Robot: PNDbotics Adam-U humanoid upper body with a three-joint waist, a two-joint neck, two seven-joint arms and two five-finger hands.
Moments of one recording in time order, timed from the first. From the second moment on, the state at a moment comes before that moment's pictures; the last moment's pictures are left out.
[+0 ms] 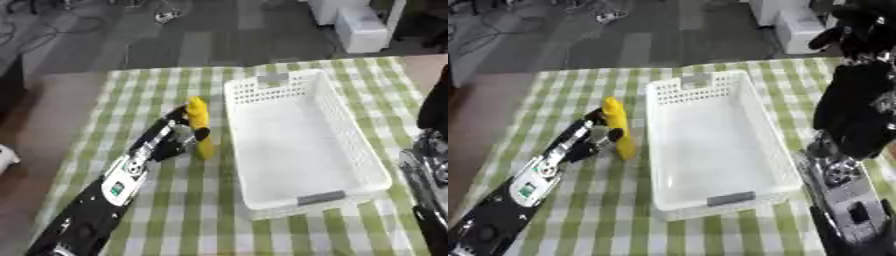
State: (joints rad) left arm -0.69 0.23 -0.31 -0.83 -0.39 -0.33 0.03; right arm -0.32 -0.29 0.14 -1.99 0.04 -0.57 -0.48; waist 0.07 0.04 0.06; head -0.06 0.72
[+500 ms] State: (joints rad) left arm -0.69 0.23 -0.30 -0.82 -0.42 -0.35 0.03; right arm -0.33 -0.28 0.14 -1.99 0.03 -0.56 -0.48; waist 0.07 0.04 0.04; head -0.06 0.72
